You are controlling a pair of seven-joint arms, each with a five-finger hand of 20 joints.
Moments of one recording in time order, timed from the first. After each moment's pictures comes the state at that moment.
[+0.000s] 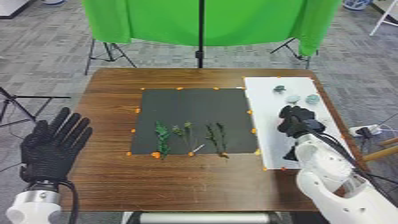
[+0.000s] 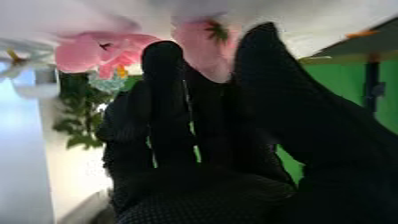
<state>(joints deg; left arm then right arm) 133.5 -65.9 -104.8 -127.4 13.4 9.4 13.1 -91.5 -48.1 66.3 -106.1 -136.8 -2.4 36.1</state>
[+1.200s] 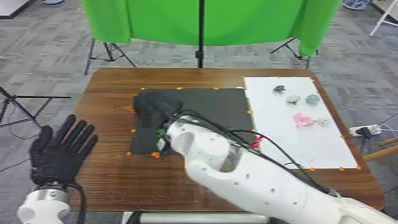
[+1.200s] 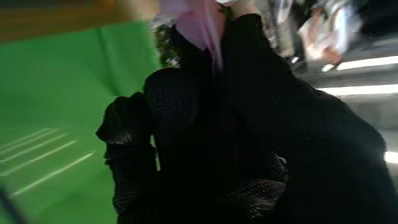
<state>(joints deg) 132.2 -63.4 -101.0 -126.8 10.2 16.3 14.4 -57.1 -75.6 25.7 -94.9 -129.3 -0.9 21.0</state>
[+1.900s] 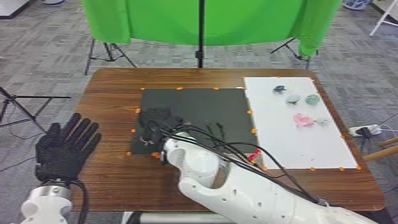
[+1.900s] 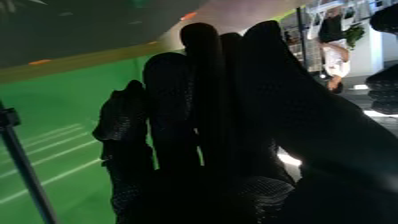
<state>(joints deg) 130.9 -63.1 -100.4 -126.4 9.4 16.7 13.7 -60.4 -76.9 23.4 -91.3 -134.2 0.9 28.2</state>
